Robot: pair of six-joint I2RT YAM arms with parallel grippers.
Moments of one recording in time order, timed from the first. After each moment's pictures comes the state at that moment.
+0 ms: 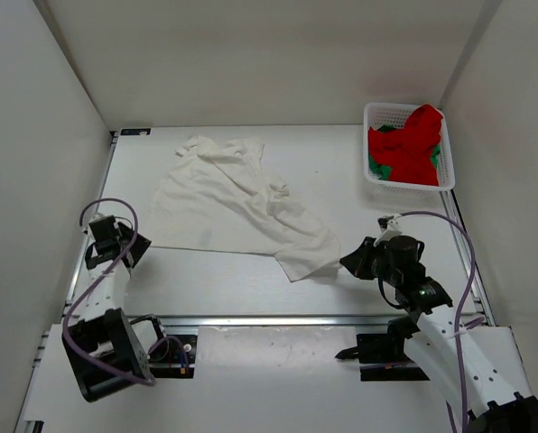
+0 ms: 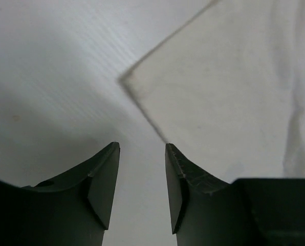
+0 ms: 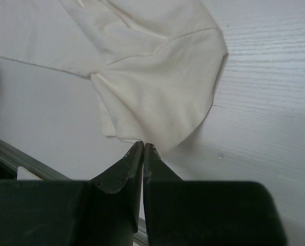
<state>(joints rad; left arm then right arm) 0.35 1.04 0.49 -0.25 0.05 -0.62 0.29 0.57 0.32 -0.31 -0.27 0.53</state>
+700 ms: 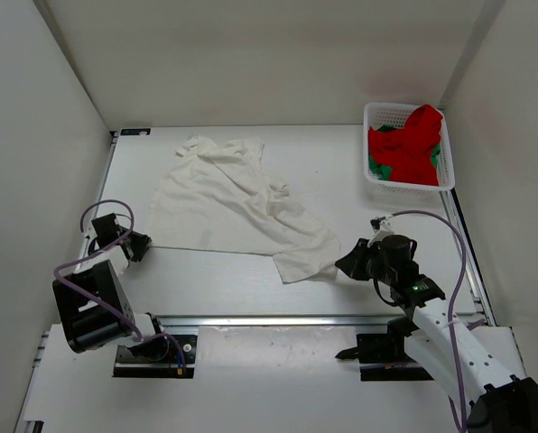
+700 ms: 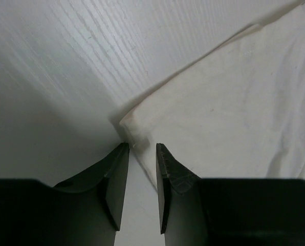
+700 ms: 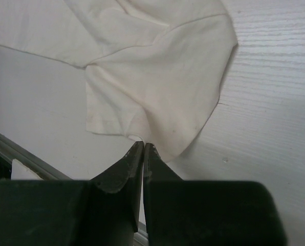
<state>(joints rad) 0.40 1.35 0.50 -0.03 0.10 -0.81 0.31 0.65 0.29 -0.22 -0.30 0.53</state>
